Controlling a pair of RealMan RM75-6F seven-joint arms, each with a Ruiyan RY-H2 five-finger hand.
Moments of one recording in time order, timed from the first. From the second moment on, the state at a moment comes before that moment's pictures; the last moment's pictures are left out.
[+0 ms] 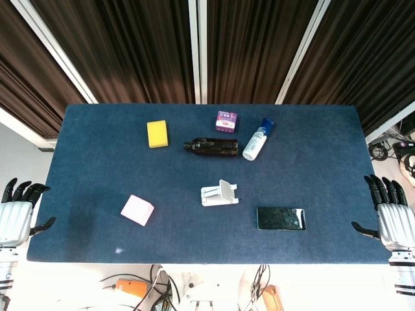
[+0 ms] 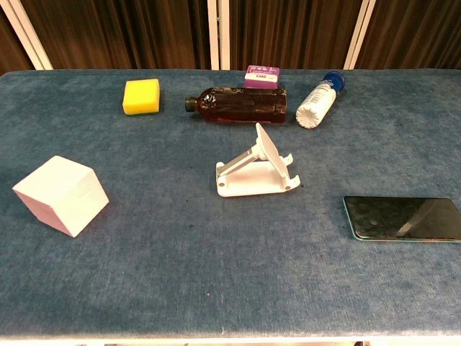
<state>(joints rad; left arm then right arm) -0.07 -1.16 -0.05 -1.56 1.46 1.50 0.14 0.07 -1.05 0.07 -1.74 -1.45 1.45 -0.12</state>
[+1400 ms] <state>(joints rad) -0.06 -1.21 -0.03 -1.47 1.46 1.48 0.04 0.45 -1.45 0.08 -1.89 -0.85 1.11 -0.69</state>
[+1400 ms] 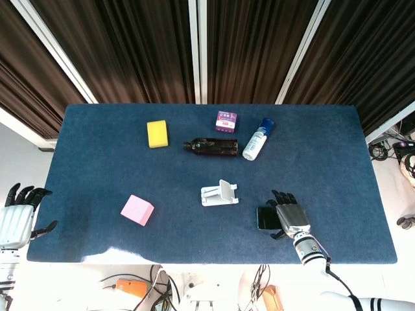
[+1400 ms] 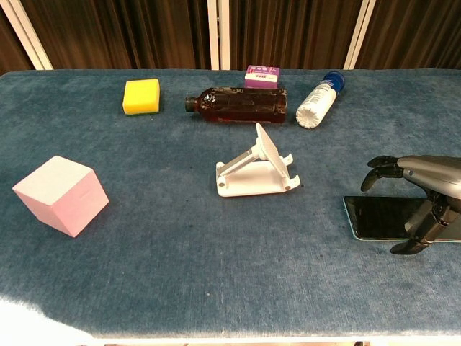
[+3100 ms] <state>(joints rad) -0.07 -1.19 -0.04 -1.54 1.46 1.48 0.08 0.54 -1.43 0.13 -1.55 -1.45 1.00 0.36</state>
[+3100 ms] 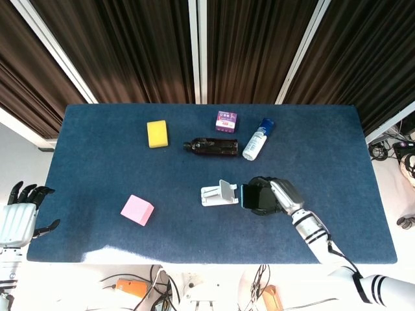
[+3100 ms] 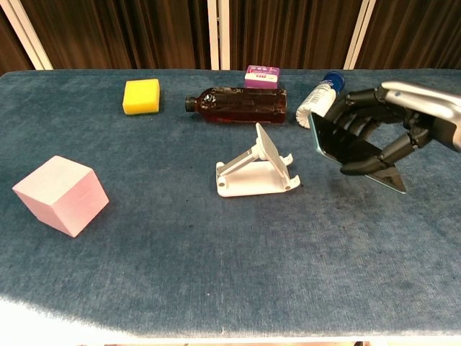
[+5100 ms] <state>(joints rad) -0.08 -1.17 -0.05 -1.58 1.43 1.46 0.11 0.73 -1.78 0.07 -1.02 -1.60 1.13 1.15</state>
